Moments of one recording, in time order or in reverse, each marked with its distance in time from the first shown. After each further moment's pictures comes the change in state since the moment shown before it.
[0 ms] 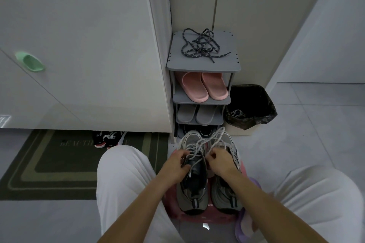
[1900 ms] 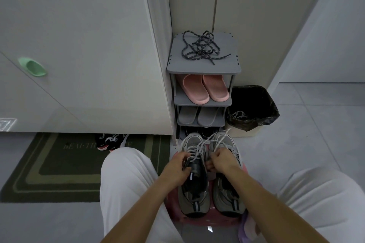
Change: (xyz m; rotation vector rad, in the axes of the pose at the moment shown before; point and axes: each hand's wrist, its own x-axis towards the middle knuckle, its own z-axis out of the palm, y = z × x) left_hand 0.004 -0.005 0.003 0.045 0.021 0.010; right_hand 0.020 0.005 0.001 0.325 -0.078 0.151
